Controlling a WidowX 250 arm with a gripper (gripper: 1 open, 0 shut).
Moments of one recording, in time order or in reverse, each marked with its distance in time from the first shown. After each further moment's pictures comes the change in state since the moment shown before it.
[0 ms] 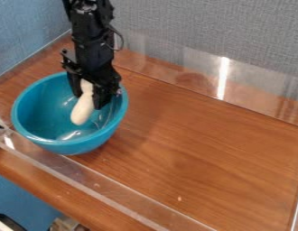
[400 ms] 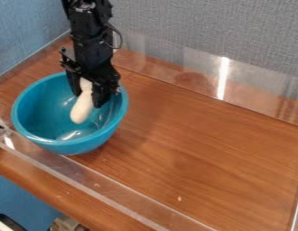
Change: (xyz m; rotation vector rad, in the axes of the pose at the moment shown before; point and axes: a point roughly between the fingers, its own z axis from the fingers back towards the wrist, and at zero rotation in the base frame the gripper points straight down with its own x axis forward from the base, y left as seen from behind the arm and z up) arm 0.000 0.000 0.001 -0.004 -0.005 0.002
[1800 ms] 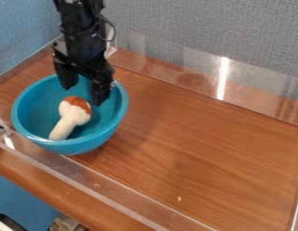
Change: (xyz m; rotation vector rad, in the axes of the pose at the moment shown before) arm -0.011 0.004 0.014 0.000 -0.019 0.028
